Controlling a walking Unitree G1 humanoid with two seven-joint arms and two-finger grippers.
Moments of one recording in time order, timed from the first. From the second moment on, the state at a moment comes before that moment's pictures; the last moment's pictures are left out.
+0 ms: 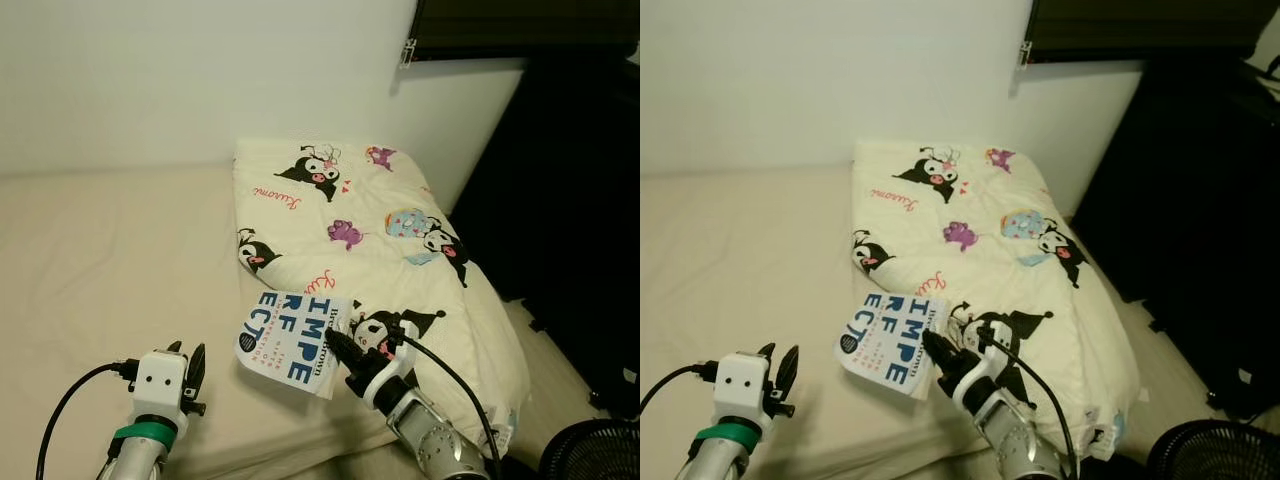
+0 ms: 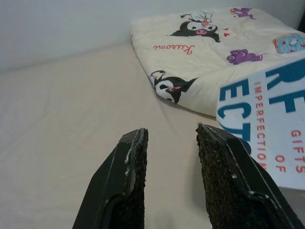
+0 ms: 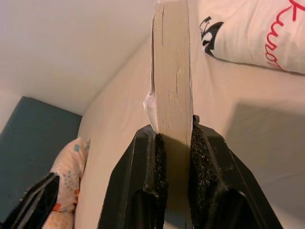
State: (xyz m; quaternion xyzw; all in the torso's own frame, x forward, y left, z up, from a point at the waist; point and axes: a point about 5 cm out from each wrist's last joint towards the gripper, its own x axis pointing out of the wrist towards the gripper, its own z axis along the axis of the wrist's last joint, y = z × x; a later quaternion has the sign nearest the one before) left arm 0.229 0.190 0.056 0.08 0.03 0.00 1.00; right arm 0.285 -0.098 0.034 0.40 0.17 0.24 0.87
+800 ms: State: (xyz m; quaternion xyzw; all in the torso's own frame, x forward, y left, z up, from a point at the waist) left arm 0.229 0.190 0.059 0.08 0.04 0.03 1.00; right arm 0.289 -0.085 0.034 0.37 0.16 0.25 0.88
